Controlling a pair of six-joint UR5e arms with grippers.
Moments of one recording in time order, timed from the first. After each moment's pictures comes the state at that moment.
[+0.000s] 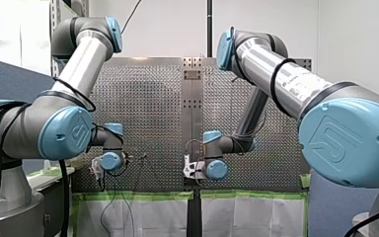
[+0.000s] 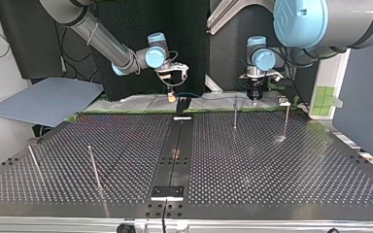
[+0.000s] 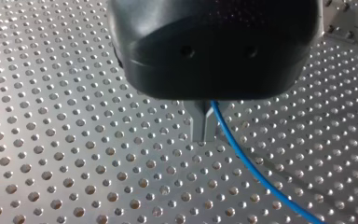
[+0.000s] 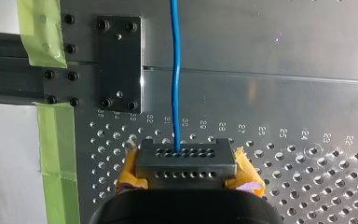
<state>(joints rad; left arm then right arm) -0.01 -2.28 -2.09 -2.04 -1.66 -1.84 2.26 -0.57 1.49 -0.70 1.68 1.58</state>
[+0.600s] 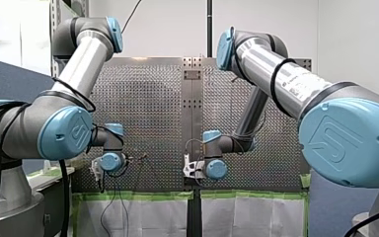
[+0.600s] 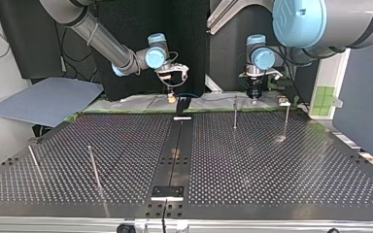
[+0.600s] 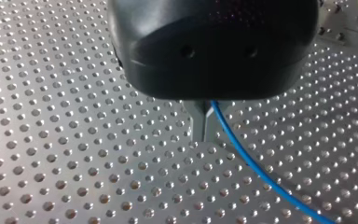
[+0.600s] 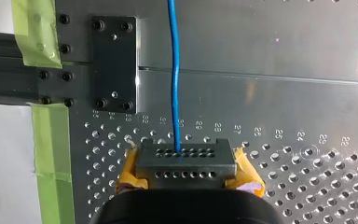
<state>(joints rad) -0.02 -2.29 -2.09 -2.05 -1.67 -1.84 2.26 -0.57 1.48 -0.70 1.68 1.58</state>
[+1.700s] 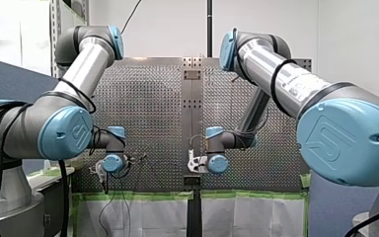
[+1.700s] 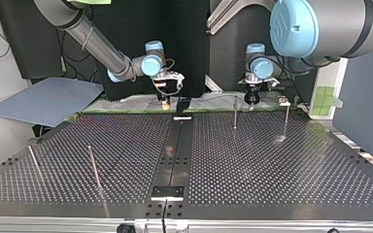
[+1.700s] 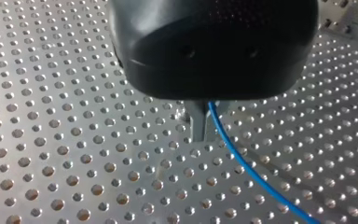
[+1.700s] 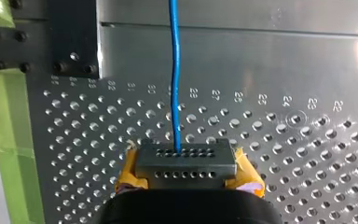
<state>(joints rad) -0.01 -2.35 -1.98 -2.11 -1.63 -1.88 2.22 -0.57 1.42 -0.66 1.72 1.57</state>
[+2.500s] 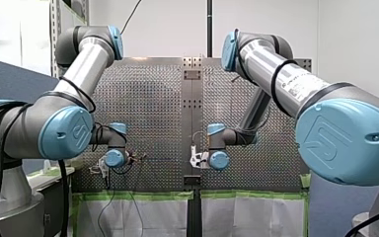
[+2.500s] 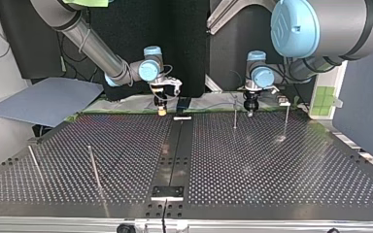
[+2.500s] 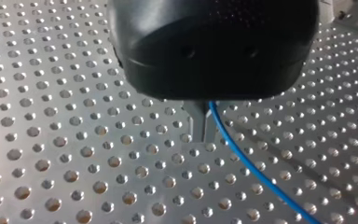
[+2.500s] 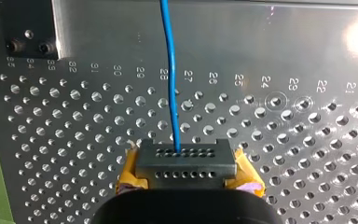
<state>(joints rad) 0.00 -2.35 -1.90 -2.20 -1.59 -1.85 2.21 -0.57 1.38 -0.64 1.73 1.56</state>
